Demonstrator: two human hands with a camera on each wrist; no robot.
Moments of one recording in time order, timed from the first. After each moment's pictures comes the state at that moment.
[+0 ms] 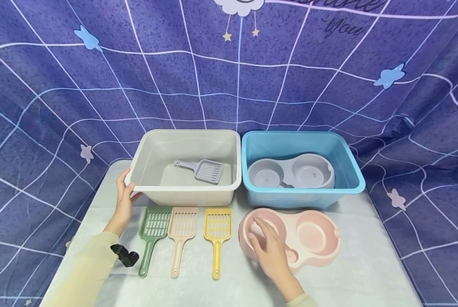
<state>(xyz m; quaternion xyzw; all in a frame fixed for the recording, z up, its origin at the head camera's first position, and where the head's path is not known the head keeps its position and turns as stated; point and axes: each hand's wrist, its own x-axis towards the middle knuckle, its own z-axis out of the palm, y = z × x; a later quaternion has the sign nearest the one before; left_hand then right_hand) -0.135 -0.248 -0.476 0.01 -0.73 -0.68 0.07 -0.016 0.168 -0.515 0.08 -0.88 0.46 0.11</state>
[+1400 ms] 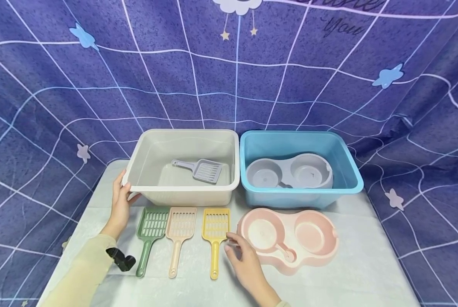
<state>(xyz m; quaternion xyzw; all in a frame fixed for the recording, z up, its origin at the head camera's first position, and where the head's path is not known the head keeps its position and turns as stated) -0.134 -0.247 -0.484 0.05 -0.71 -0.70 0.08 -0.001 0.111 -0.526 0.03 -0.81 0.59 -0.02</state>
